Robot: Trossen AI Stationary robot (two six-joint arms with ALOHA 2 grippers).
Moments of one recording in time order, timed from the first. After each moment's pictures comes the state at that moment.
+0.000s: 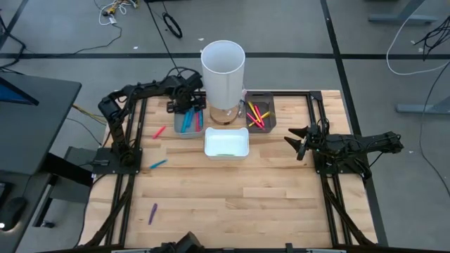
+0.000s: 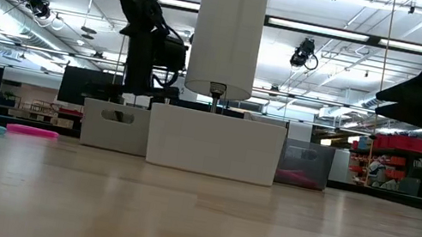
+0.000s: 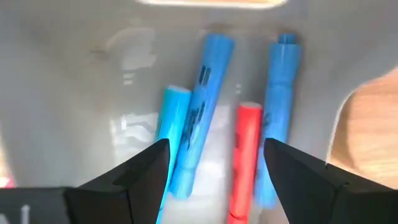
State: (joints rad) left arm 0.71 1.85 1.29 -0.82 0.02 -0.93; right arm 0.18 0.01 0.12 -0.37 0.64 0.41
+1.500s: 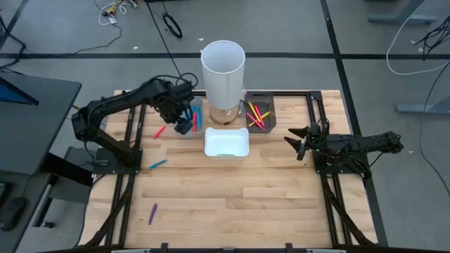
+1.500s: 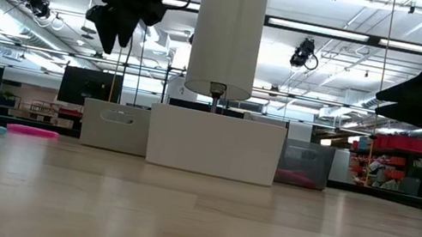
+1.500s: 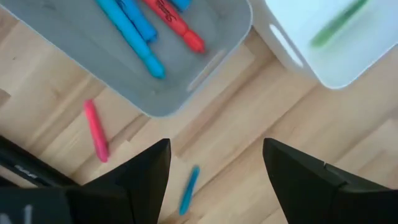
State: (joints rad) left arm 0.46 1.50 1.40 -1.33 0.08 -0.35; right arm 0.18 0.01 0.12 -0.37 0.64 0.41
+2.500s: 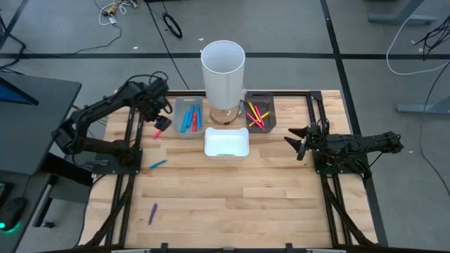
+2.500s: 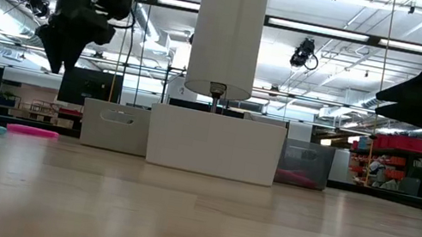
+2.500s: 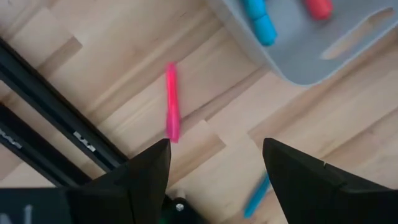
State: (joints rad) left arm 0.79 1.26 1.01 -1.21 0.04 -0.11; right arm 0.18 0.01 0.12 -0.37 0.64 0.41
